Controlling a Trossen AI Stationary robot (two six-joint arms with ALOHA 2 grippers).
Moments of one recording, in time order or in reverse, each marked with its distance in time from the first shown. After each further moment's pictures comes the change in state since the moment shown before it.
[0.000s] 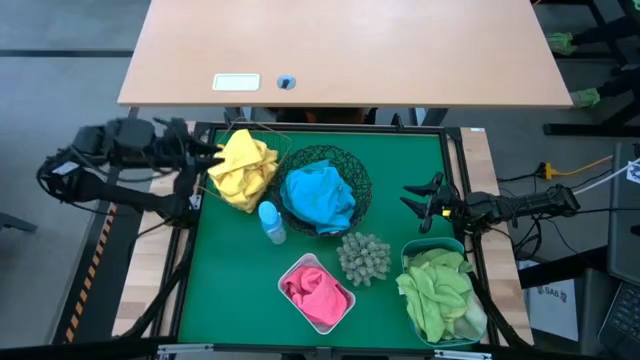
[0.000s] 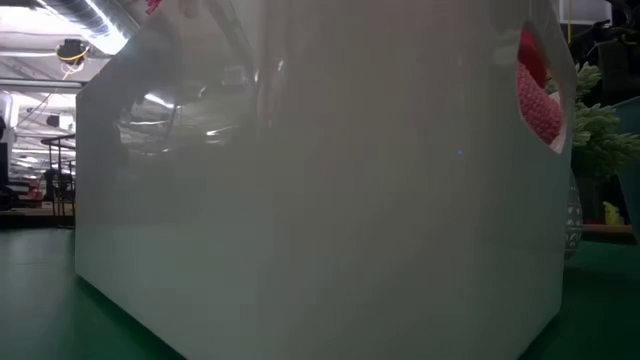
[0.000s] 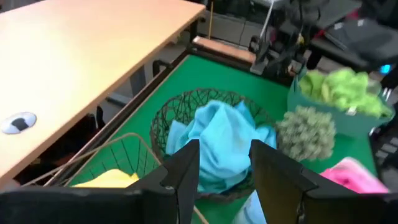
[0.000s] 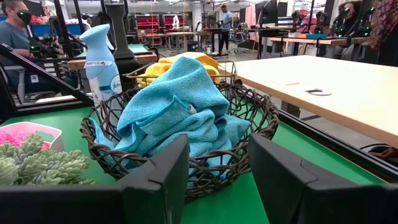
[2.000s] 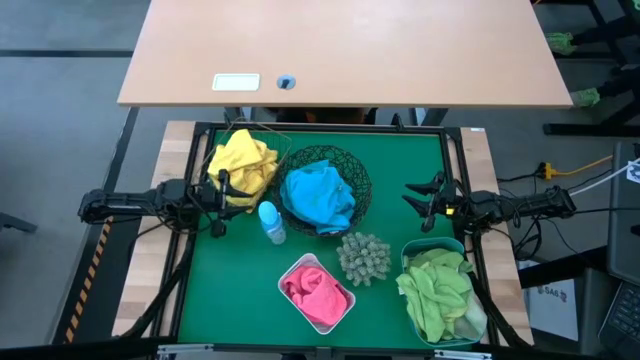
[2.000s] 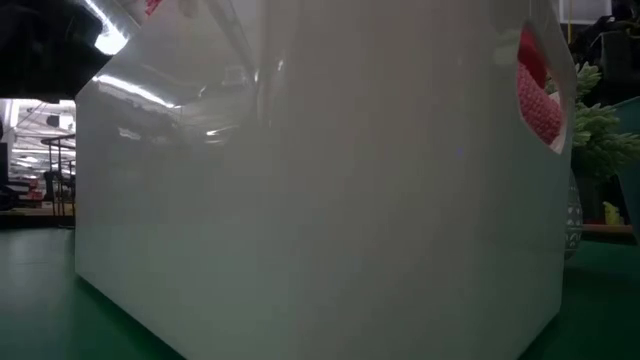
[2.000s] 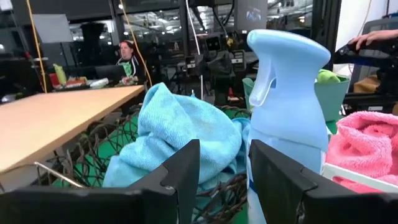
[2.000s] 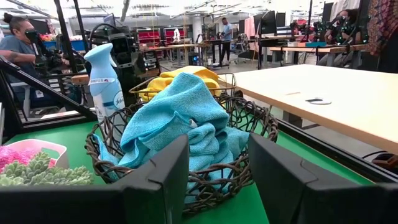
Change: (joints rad) left arm -0.025 -0.780 -1.404 1.120 0.216 0.359; right arm -0.001 -0.060 0.000 0.001 0.000 0.000
